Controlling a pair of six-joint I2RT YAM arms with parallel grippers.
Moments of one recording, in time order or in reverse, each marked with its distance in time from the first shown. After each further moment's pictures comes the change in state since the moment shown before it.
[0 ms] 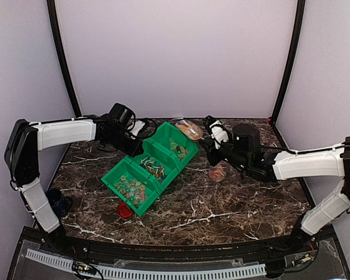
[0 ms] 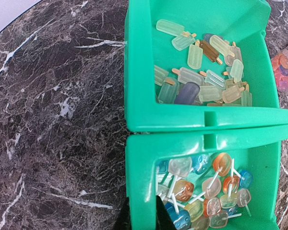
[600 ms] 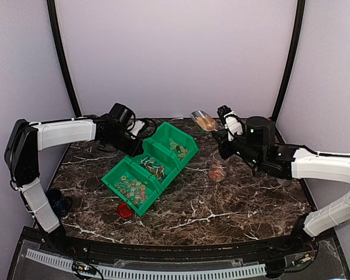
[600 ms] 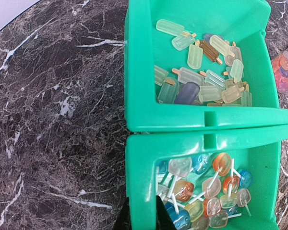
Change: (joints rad) left arm 0.000 0.000 0.000 0.000 0.002 -0.012; right arm -0.005 -0.153 -0.012 -0.117 0.105 0.047
